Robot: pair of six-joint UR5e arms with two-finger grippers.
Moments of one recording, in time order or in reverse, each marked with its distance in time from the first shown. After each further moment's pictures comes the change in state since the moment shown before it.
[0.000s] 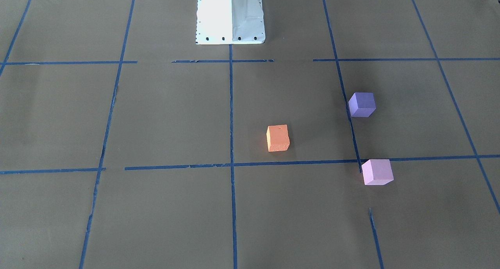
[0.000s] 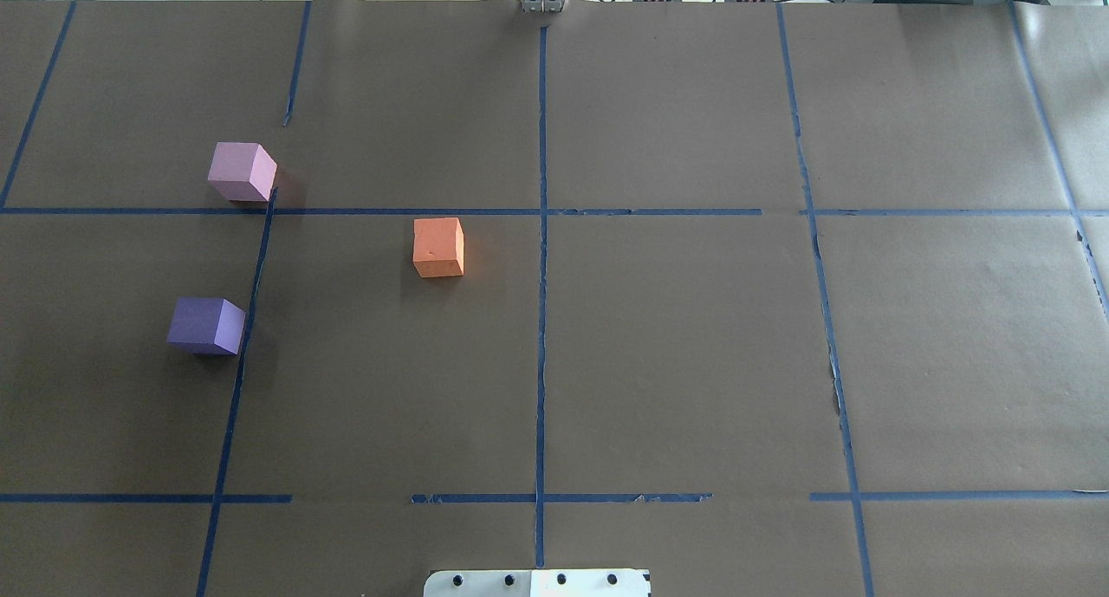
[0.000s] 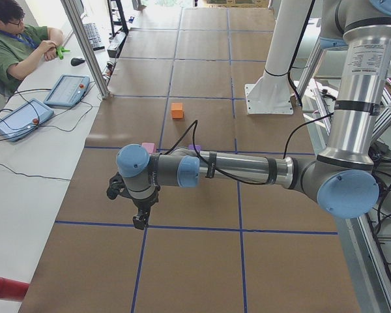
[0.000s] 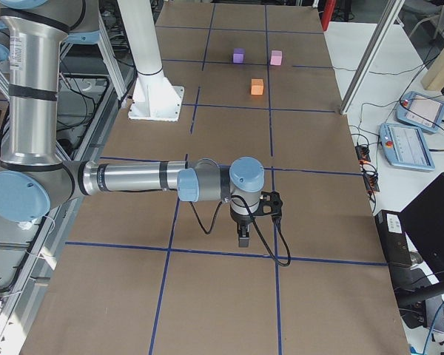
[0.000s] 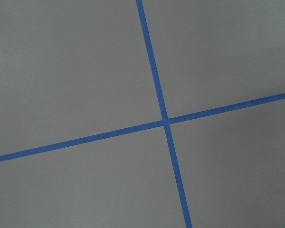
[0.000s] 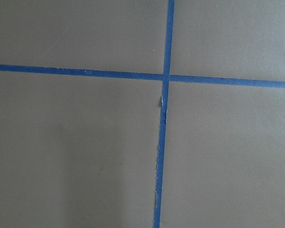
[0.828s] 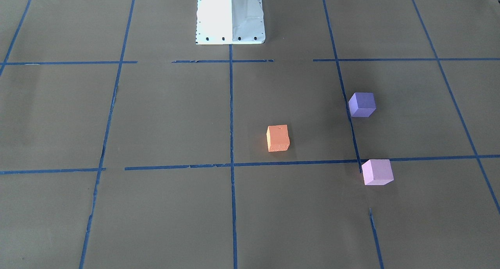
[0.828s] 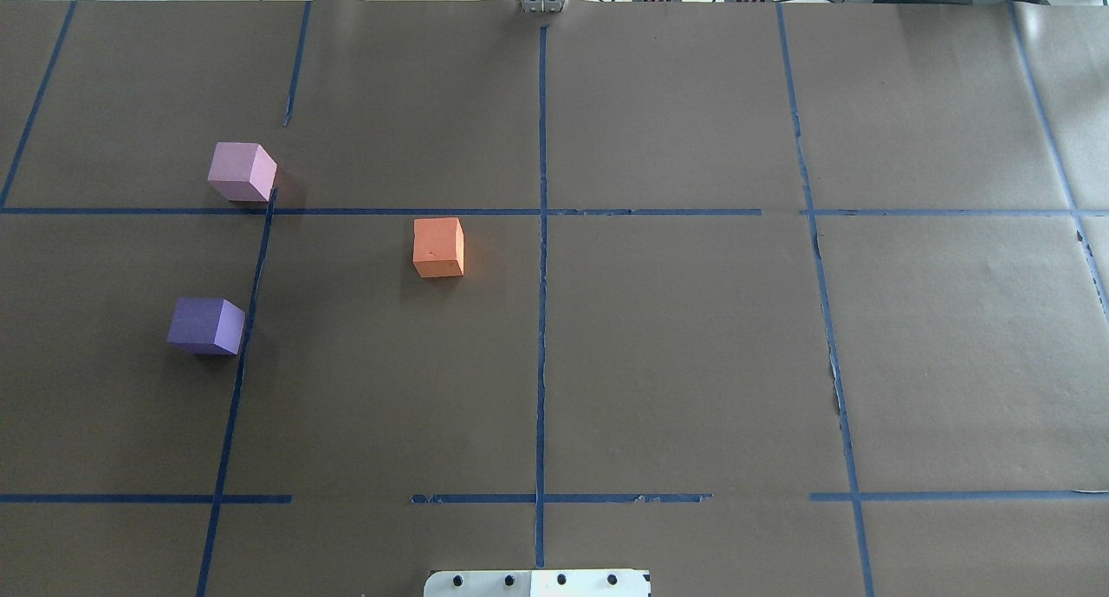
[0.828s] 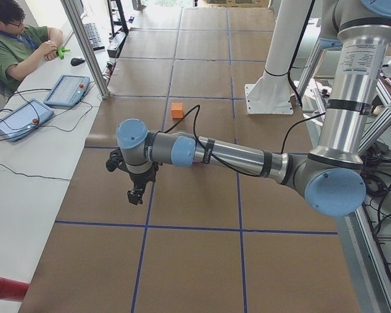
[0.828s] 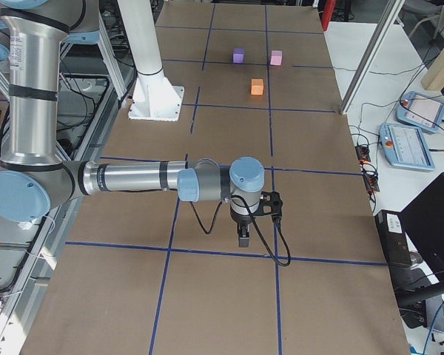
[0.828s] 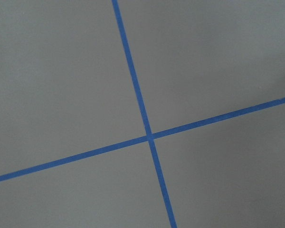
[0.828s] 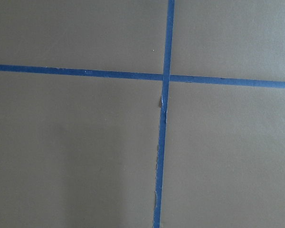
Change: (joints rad) left arm 0.123 -0.057 -0.102 0.007 0.000 -0.036; right arm 0.000 0.000 0.000 0.000 0.000 0.000
